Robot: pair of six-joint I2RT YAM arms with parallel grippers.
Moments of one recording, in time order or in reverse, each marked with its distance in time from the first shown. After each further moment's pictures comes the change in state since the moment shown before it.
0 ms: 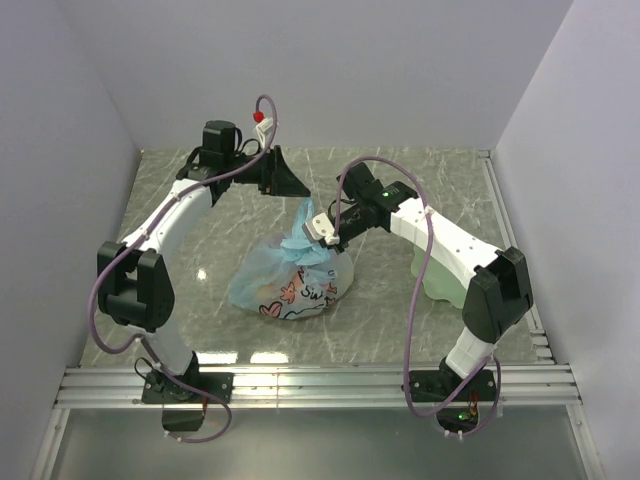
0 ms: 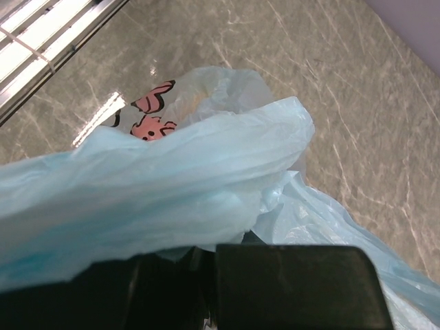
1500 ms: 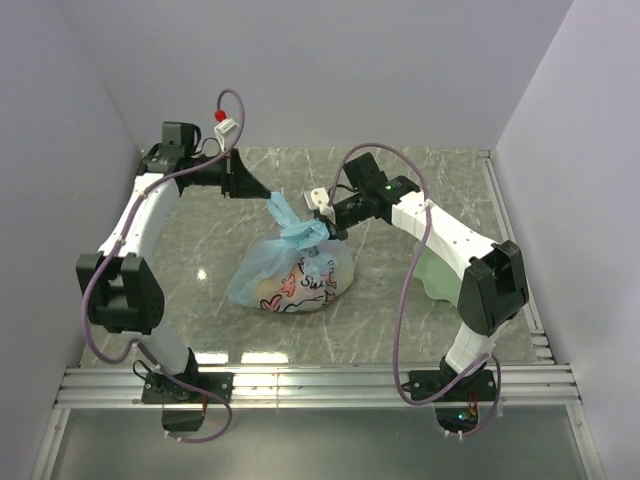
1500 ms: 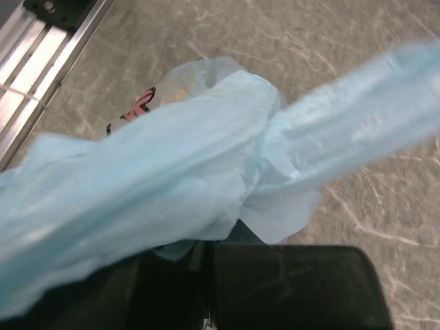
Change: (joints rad) left arm 0.180 -0.018 0.093 -0.424 0.203 0.417; right arm -0.060 0.047 0.026 0.110 -0.013 0.299
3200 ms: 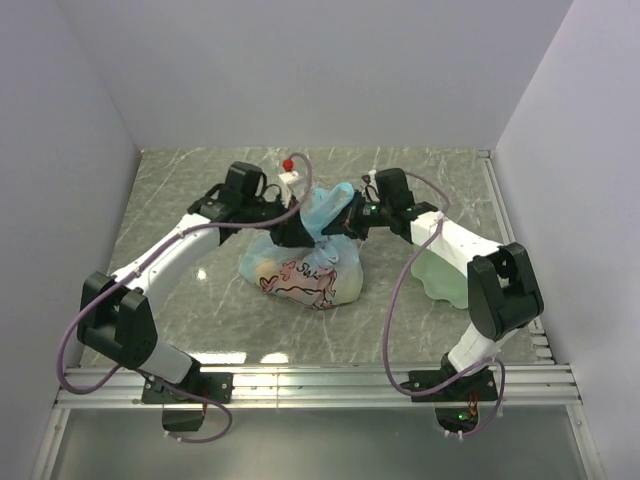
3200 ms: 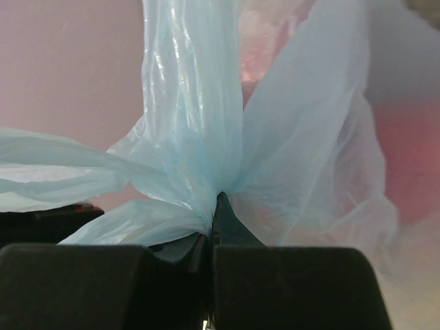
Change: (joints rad) left arm -0.410 -0.201 -0.359 0.249 -0.456 0.030; right arm -0.170 -0.068 -0.369 0.539 0.370 2.129
